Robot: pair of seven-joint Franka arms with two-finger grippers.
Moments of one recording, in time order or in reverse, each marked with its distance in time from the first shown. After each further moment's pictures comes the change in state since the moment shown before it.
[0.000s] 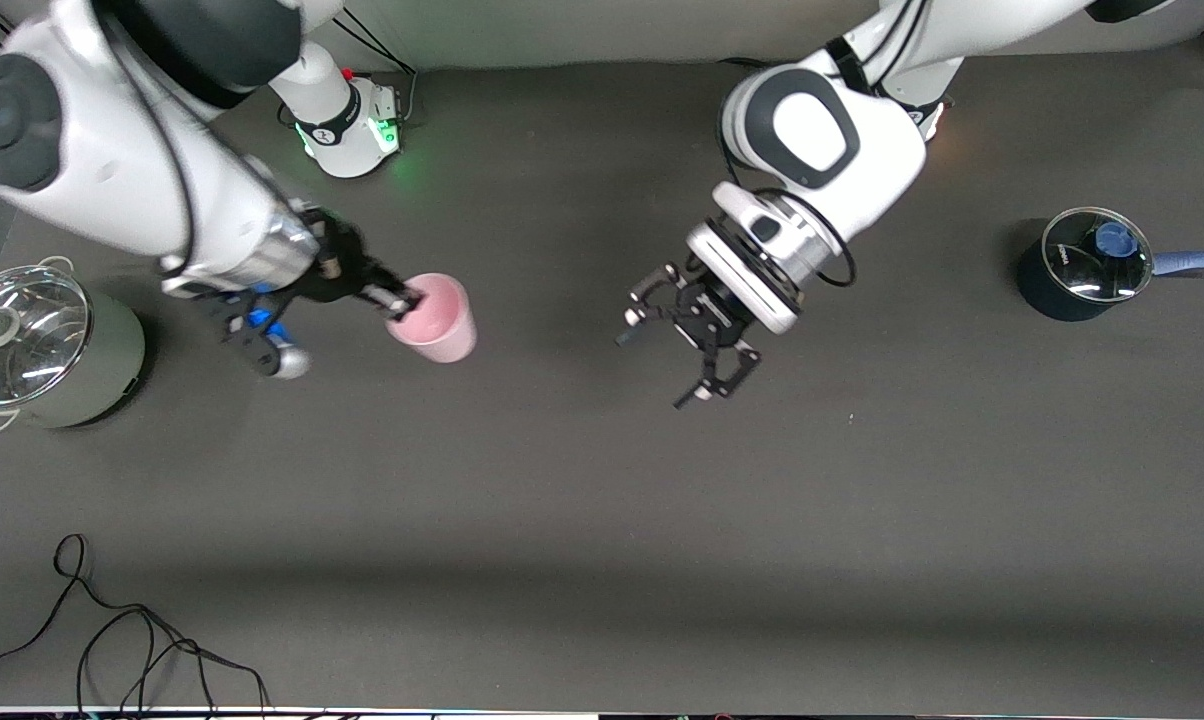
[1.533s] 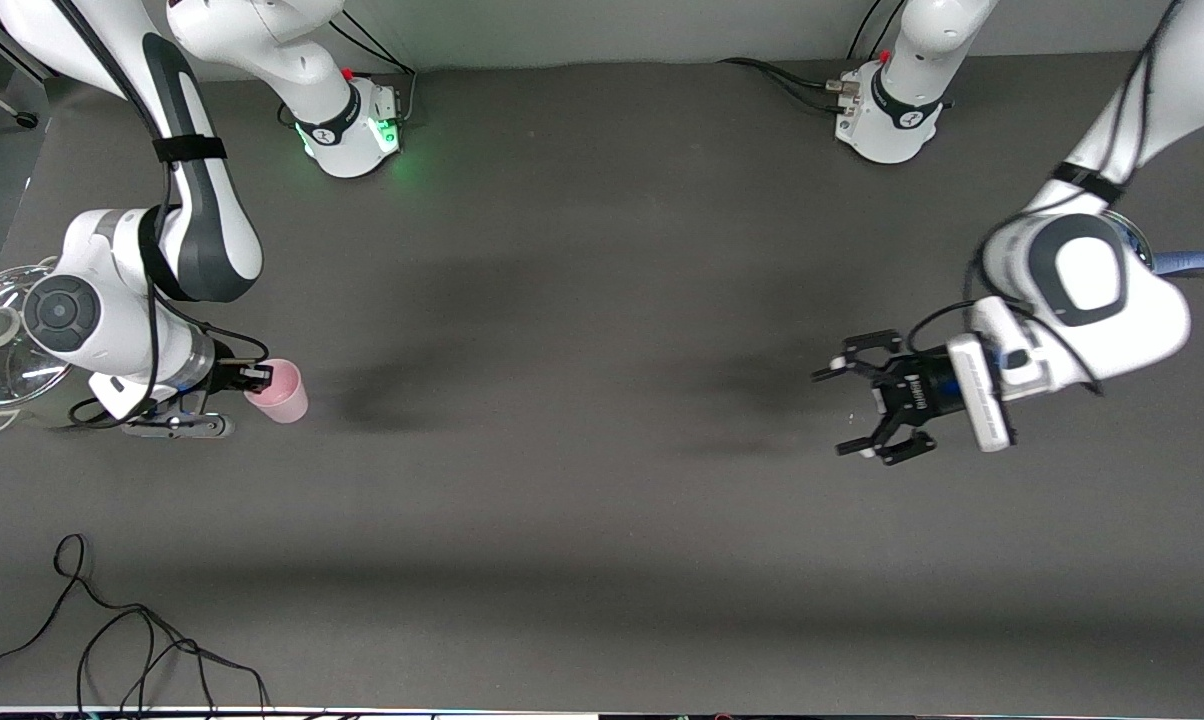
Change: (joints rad) left arm 0.648 0.035 0.065 -0.227 0.750 -1.036 -0.478; right arm -0.001 -0.130 -0.321 -0.927 -0.231 0.754 -0.889
